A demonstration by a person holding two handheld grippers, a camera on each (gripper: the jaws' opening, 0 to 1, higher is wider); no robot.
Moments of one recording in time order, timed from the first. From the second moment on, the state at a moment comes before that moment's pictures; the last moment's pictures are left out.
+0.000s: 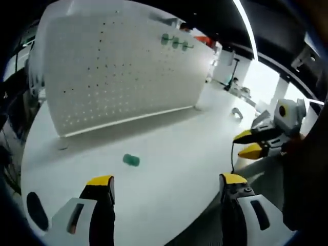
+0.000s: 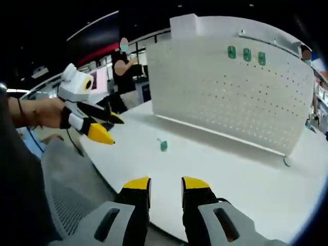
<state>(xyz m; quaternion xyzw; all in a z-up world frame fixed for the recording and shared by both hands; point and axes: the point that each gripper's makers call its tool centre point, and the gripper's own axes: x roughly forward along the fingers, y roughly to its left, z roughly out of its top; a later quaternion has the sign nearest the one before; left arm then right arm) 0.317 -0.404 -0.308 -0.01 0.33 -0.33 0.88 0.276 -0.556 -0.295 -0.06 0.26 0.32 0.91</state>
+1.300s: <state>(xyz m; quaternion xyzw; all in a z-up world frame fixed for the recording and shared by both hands) 0.392 -0.436 -0.377 0.14 0.35 -0.43 0.82 0.279 -0.576 -0.303 -0.04 0.30 0.30 0.91</state>
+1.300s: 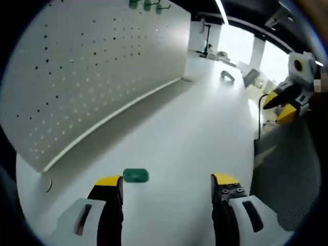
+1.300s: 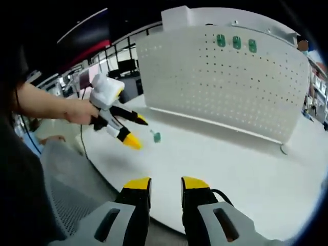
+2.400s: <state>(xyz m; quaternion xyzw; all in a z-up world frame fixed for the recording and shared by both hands) 0.426 -0.429 -0.407 0.21 0.35 -0.47 0.78 0.288 -0.581 -0.317 -0.04 0.32 0.28 0.90</state>
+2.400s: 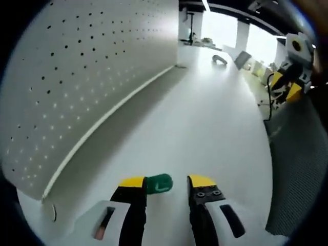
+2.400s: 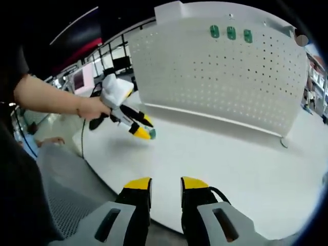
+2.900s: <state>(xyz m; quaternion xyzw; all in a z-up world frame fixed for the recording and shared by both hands) 0.431 -0.419 -0.409 0.30 0.33 -0.49 0.75 0.288 -0.580 -0.323 -0.03 0.33 0.28 0.90</state>
